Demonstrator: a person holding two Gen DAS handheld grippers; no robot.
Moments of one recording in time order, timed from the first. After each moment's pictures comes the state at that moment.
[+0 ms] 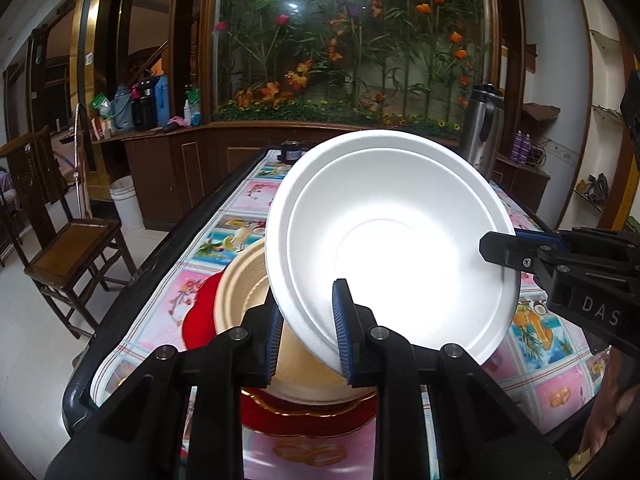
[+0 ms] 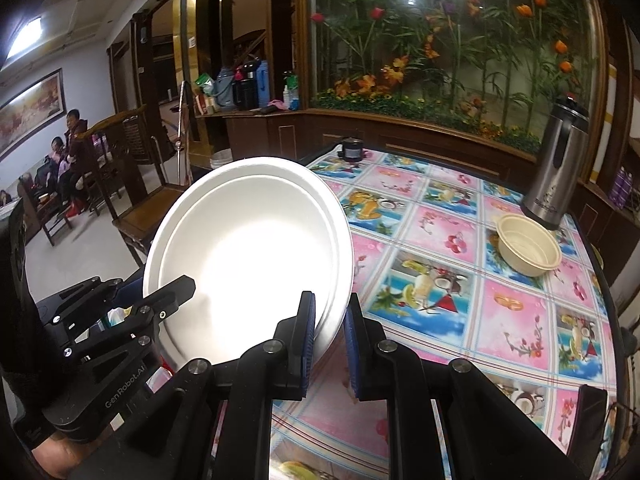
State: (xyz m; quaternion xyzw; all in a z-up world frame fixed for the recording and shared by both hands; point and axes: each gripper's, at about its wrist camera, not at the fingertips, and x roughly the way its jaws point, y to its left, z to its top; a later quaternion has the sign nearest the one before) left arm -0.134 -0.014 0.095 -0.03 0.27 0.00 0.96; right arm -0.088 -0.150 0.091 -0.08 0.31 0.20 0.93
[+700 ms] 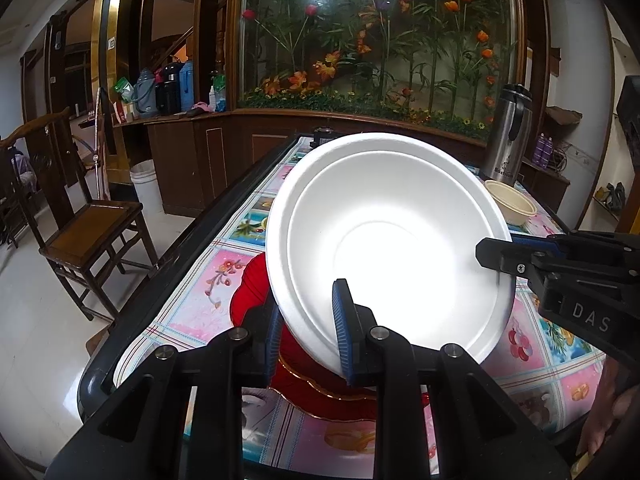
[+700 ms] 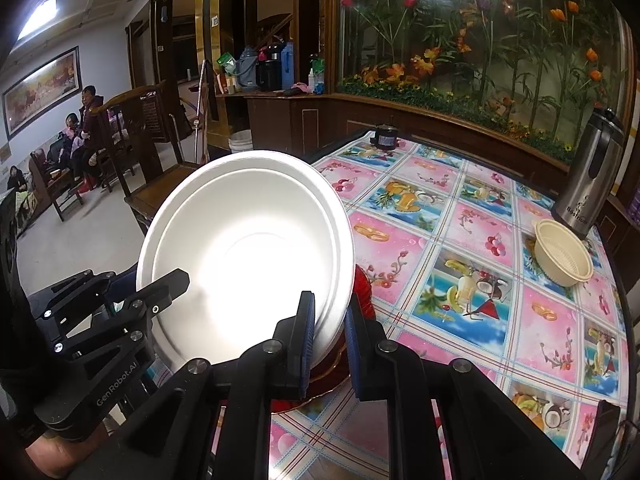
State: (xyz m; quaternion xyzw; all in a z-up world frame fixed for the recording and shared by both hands) left arm -0.138 0.016 0.082 -0.04 0.29 0.04 0.96; right arm -0.078 -0.109 0.070 -0.11 0.33 0.23 0.91
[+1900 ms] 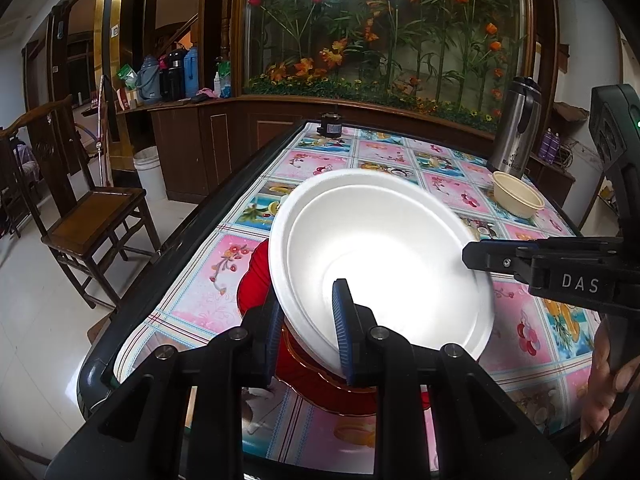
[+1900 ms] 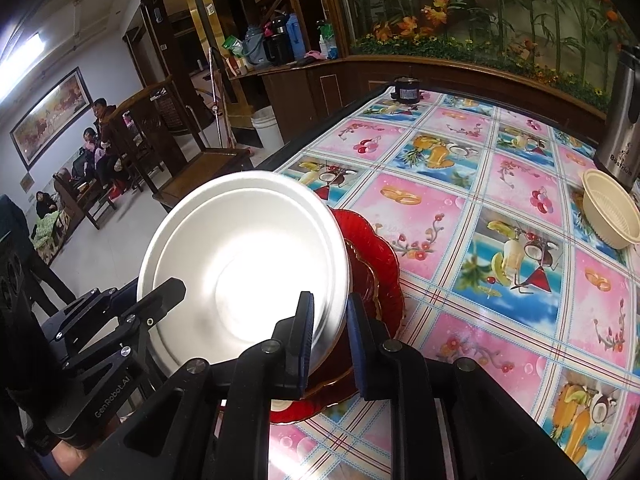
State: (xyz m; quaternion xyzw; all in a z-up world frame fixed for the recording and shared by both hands) left arm -0.133 0.023 0.073 -0.04 0.31 0.04 0.95; right arm -0.039 -0.115 0.048 -0.04 0.41 0.28 0.87
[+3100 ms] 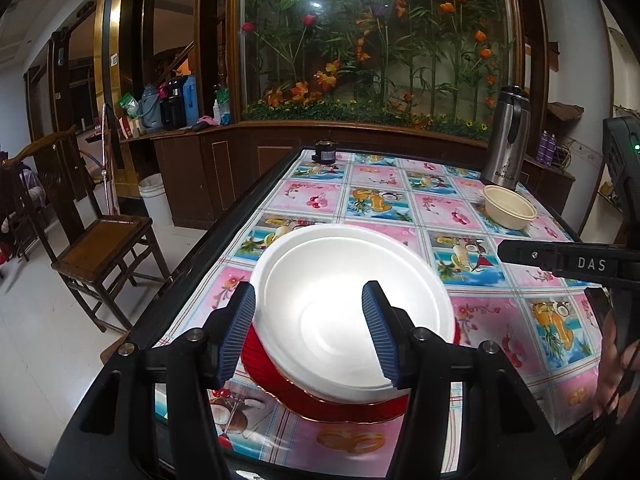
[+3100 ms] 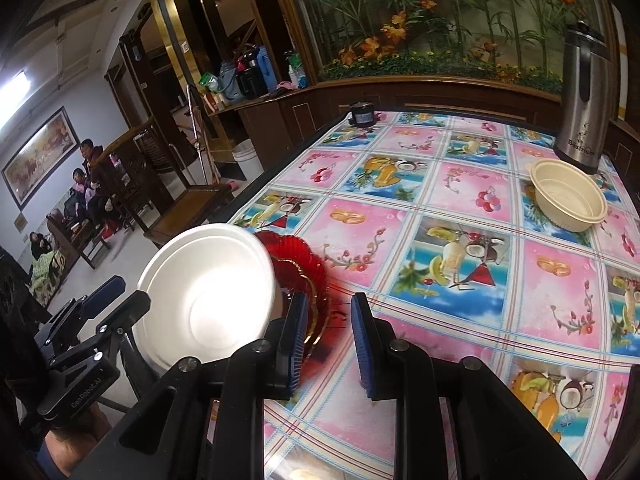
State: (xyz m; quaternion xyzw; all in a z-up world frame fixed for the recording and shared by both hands) left arm -0.145 -0.001 0.102 -0.01 0.27 0.05 0.96; right arm -0.045 -0.184 0.073 0.01 0.38 0.25 0.89
